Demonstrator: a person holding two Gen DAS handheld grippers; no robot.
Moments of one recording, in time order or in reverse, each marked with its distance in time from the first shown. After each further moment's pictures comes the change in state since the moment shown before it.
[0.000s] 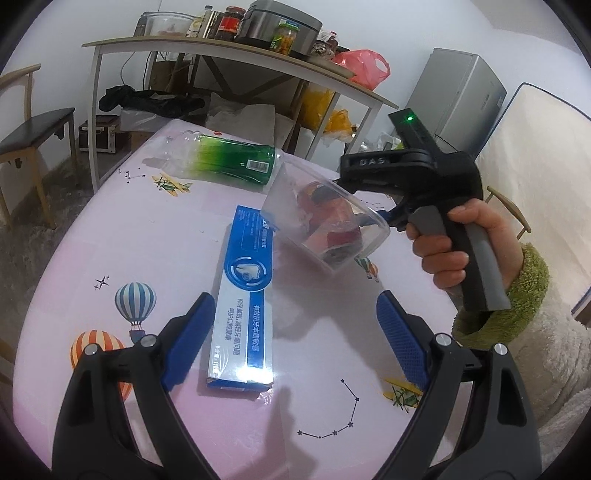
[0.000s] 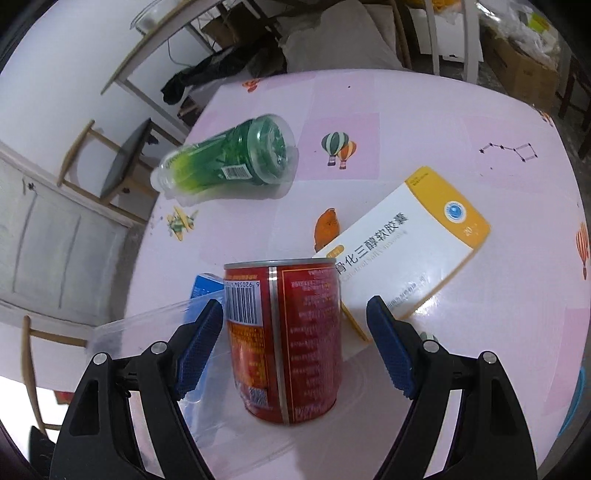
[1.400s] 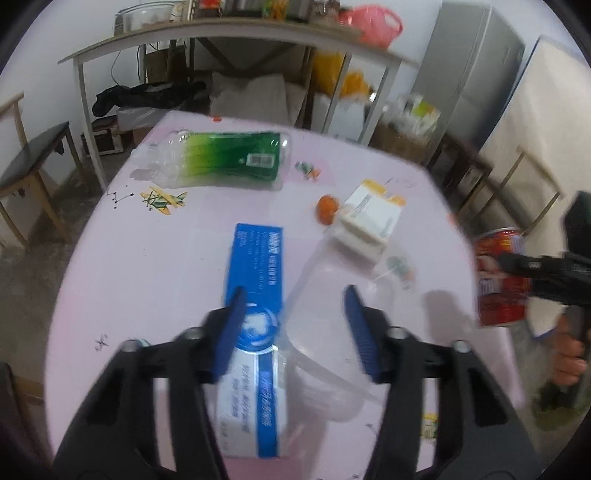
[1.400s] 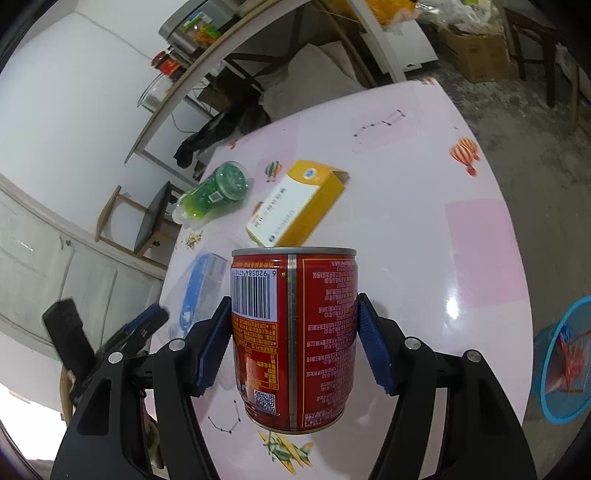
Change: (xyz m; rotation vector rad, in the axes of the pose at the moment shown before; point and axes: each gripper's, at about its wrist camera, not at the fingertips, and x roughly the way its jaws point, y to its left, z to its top) left arm 0.071 -0.013 0.055 0.114 0.174 0.160; right arm -0.107 -0.121 -0.109 0.181 -0.217 0.160
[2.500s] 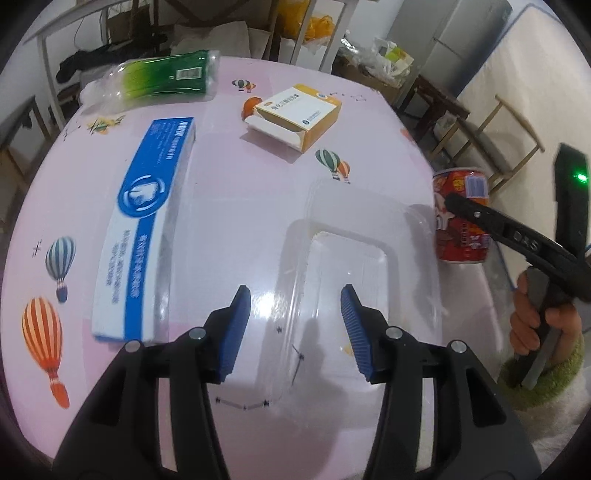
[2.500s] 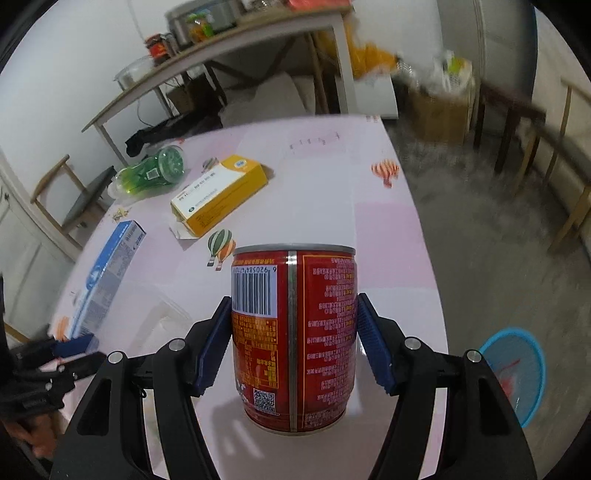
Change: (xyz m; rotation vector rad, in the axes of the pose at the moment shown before) left arm 0.002 -0.065 -0.070 0.045 0.198 -0.117; right arm -0.010 -0.012 -0.061 -0.235 -0.184 -0.344
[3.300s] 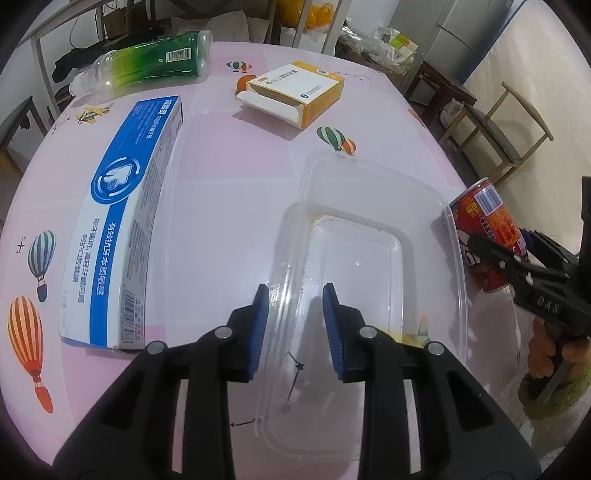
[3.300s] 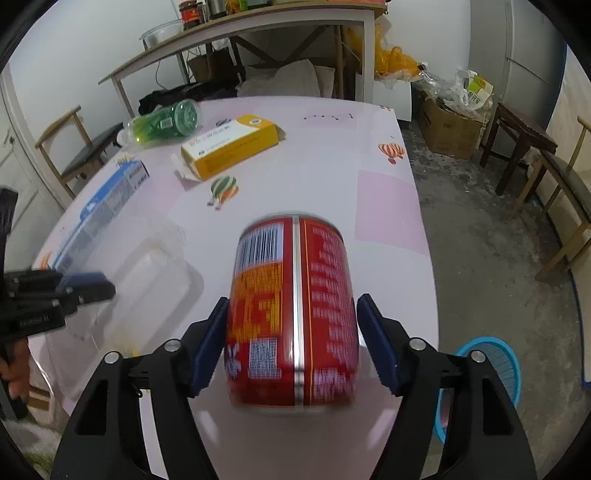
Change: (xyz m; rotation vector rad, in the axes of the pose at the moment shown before) left arm 0.026 -0.004 -0.005 0.008 0.032 0.026; right arm -0.010 0.000 -0.035 -0.151 0.078 -0.038
